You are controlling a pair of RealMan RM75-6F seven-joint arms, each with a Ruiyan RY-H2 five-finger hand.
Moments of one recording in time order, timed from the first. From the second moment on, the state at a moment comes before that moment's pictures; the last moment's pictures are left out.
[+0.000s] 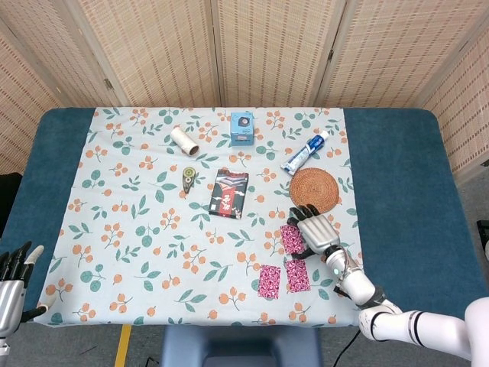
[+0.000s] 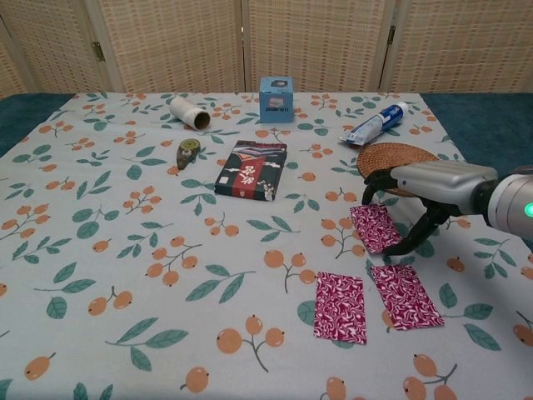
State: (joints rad) left arm 0.00 -1.17 0.00 -1.55 1.53 1.55 0.06; right arm 0.71 -1.51 0.08 -1.47 -1.02 0.85 -0.40
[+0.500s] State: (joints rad) left arm -0.01 -1.16 0.00 -1.57 1.53 1.54 0.08; right arm 0.68 -1.39 0.07 -1.70 -1.04 0.80 -0.26
